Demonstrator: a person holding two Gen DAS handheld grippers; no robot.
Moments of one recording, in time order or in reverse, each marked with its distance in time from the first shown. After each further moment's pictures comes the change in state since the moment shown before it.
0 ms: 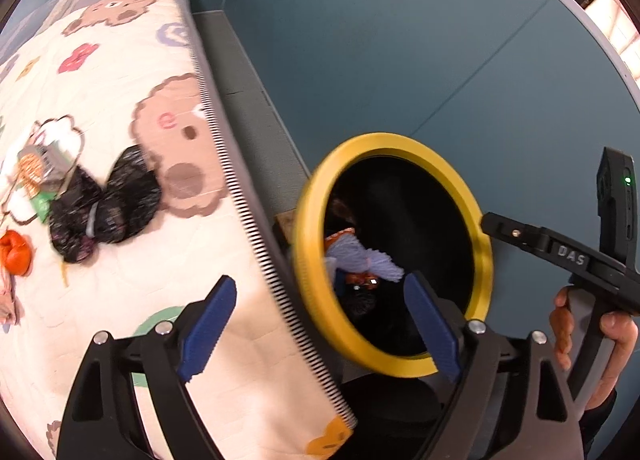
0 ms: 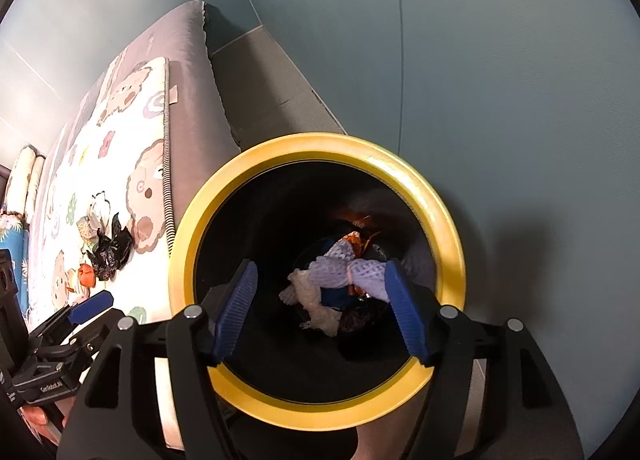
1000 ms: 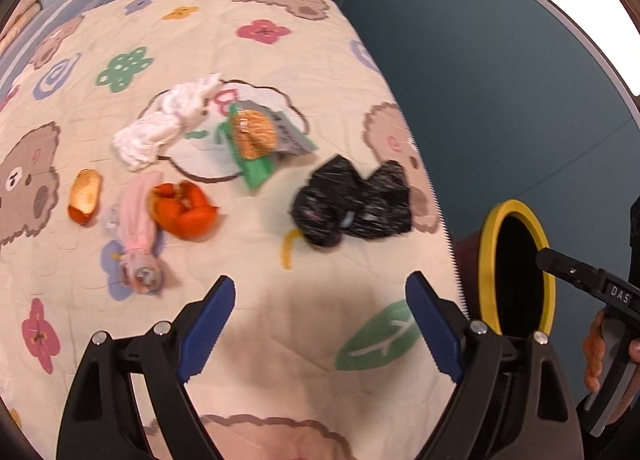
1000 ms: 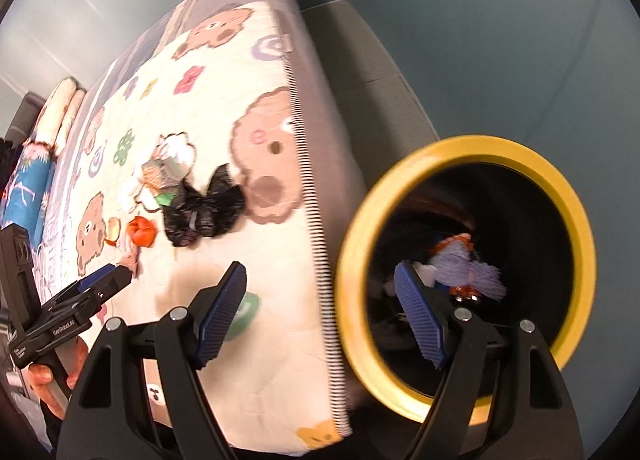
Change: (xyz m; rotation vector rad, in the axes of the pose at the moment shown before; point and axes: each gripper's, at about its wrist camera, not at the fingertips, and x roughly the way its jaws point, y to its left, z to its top) left arm -0.082 0.184 -0.026 -0.252 -0.081 0.165; right arm 0.029 0.176 -0.003 -0.220 0.083 0.110
